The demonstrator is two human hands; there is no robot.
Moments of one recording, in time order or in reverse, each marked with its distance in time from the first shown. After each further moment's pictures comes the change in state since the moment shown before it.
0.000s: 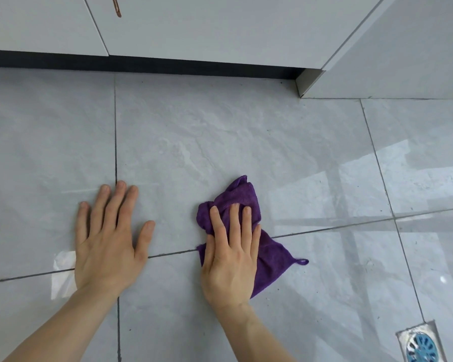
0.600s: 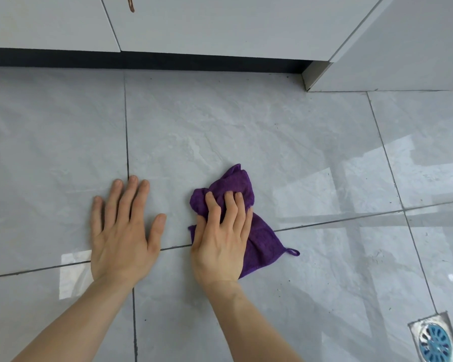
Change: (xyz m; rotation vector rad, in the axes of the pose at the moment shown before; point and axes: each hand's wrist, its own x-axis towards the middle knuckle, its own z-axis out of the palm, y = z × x) left_hand -0.001 -0.001 0.000 -0.013 0.009 0.013; right_hand 0.015 -0.043 0.014 0.032 0.021 0.064
